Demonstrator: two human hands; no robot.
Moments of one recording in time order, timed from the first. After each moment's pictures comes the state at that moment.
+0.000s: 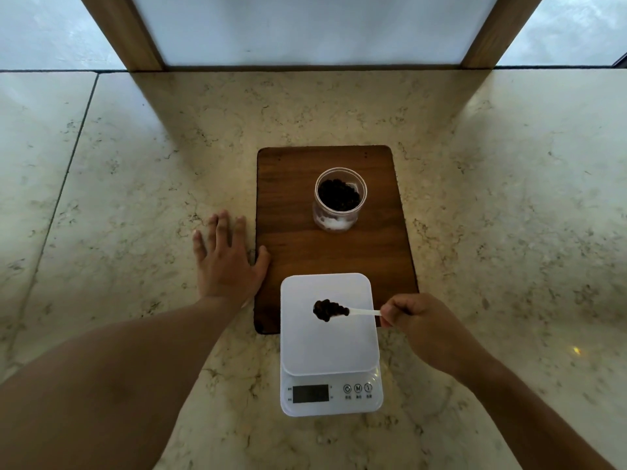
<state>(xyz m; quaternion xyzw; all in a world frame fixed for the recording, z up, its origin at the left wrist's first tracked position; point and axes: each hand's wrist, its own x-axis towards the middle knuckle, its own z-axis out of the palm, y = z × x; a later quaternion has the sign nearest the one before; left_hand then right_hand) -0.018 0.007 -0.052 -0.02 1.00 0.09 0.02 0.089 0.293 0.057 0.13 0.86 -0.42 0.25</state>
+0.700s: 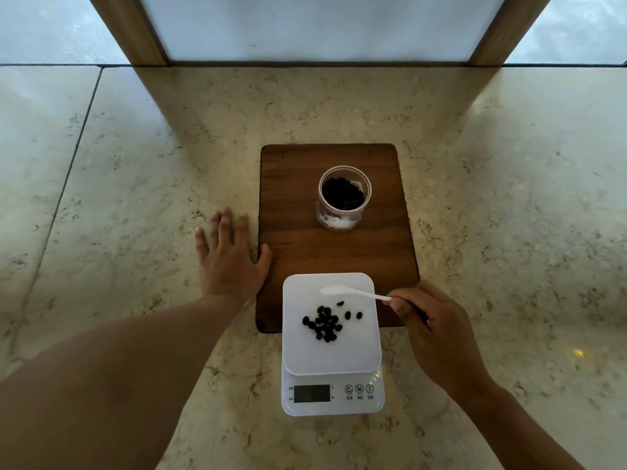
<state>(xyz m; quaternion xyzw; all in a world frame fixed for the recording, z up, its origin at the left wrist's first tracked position) -0.017 0.007 -0.051 -0.02 1.00 0.09 0.02 0.106 0.295 0.041 0.03 0.92 -0.39 -0.02</state>
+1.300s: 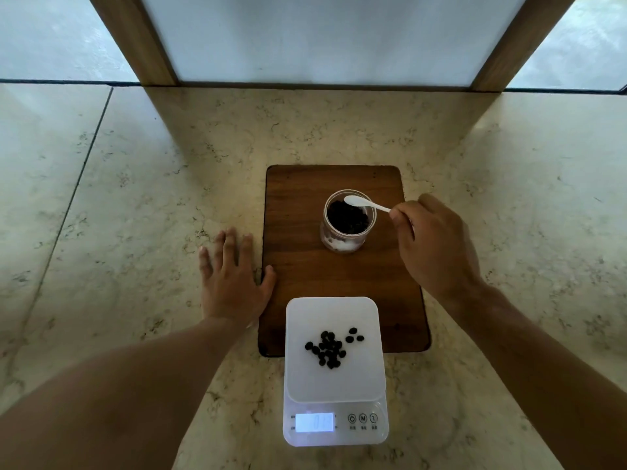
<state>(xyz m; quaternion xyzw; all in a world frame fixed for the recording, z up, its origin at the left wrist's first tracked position) -0.017 0.007 -0.048 -0.01 1.00 0.08 0.03 -0.027 0.293 0.080 -0.02 0.98 -0.17 -0.13</state>
